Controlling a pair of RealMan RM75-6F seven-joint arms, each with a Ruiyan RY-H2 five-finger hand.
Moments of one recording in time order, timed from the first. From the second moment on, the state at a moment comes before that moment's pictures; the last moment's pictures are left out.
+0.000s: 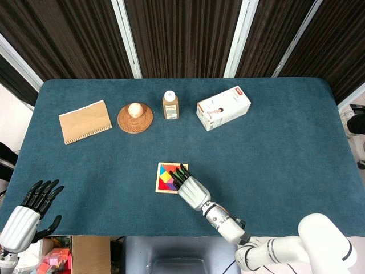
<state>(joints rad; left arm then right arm) -0.10 -1.15 0.10 -1.46 1.84 1.67 -0.14 0.87 -1.78 -0.02 -1.47 -1.07 1.04 -1.18</state>
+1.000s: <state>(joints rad) -0.11 -1.15 0.10 -1.46 1.84 1.65 -0.12 0.86 -1.77 0.05 -1.43 -1.04 1.05 -1.13</state>
